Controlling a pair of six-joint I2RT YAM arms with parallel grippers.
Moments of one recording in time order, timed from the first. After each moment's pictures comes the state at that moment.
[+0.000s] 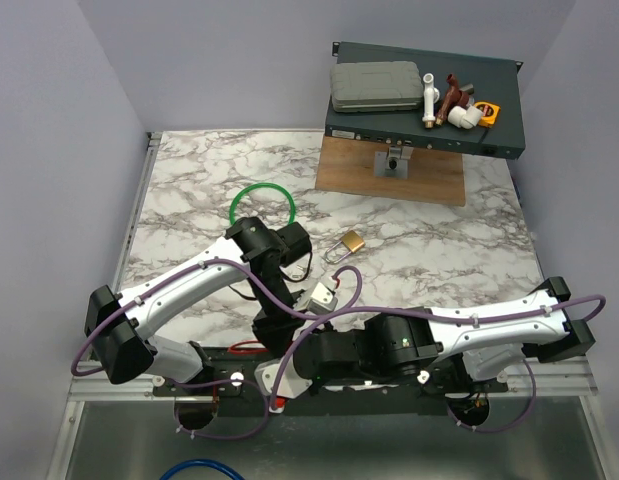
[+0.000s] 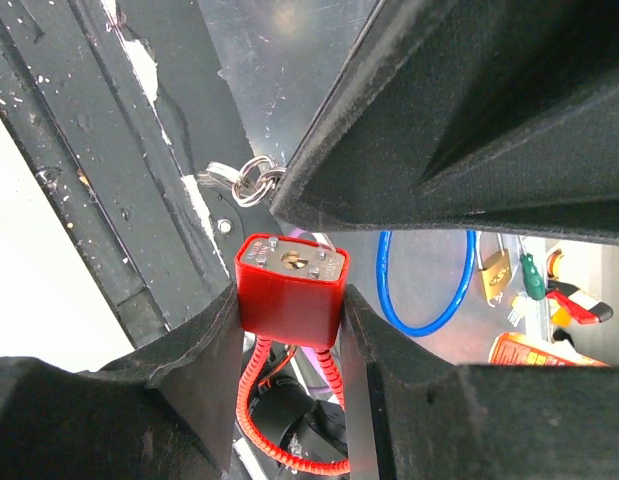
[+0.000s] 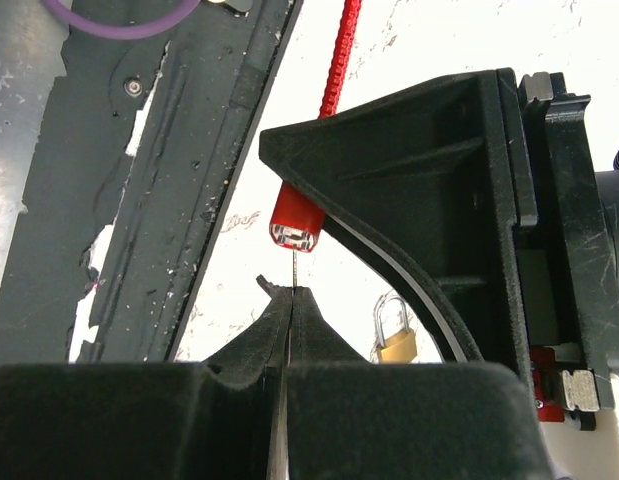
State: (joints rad) left arm -0.91 1.38 1.27 -1.55 0.90 0.86; right arm 1.72 1.46 1.48 -0.92 0.31 -0.53
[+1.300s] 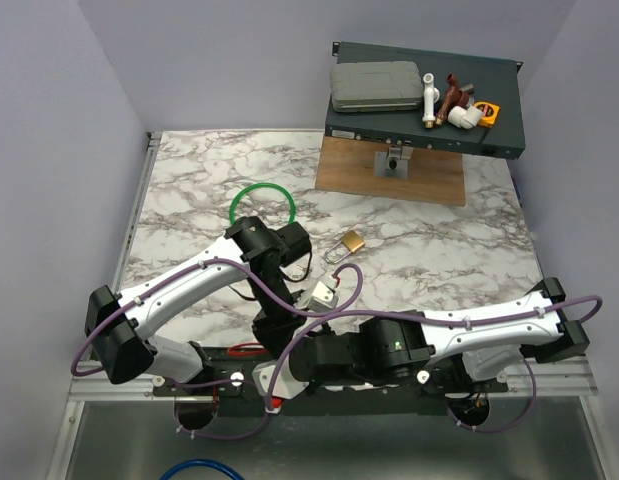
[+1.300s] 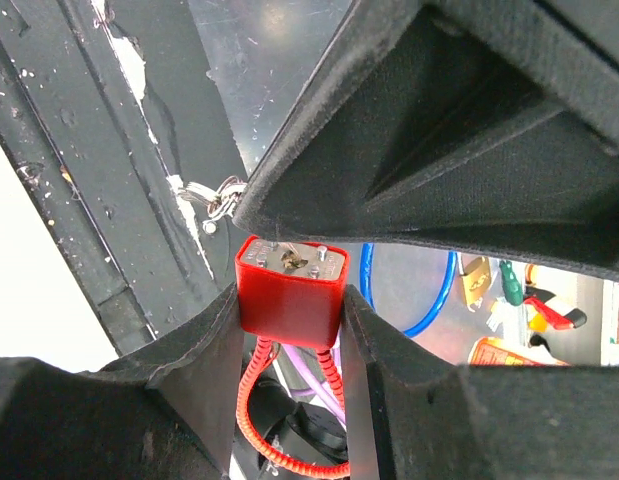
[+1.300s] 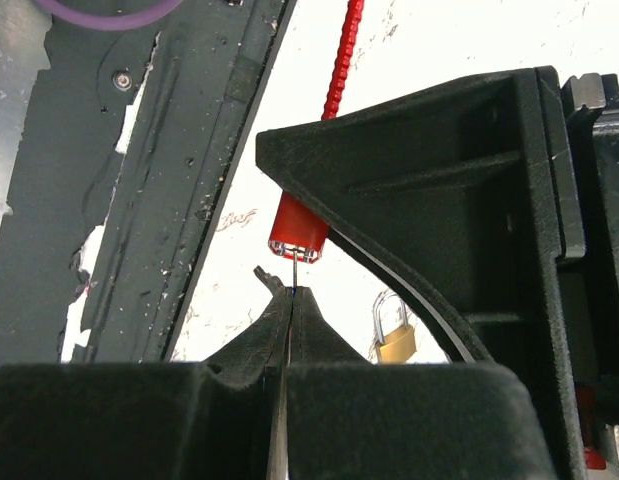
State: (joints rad) left arm -0.91 1.38 1.28 -1.57 0.92 0.82; right arm 1.72 1.47 1.46 -0.89 0.33 -0.53
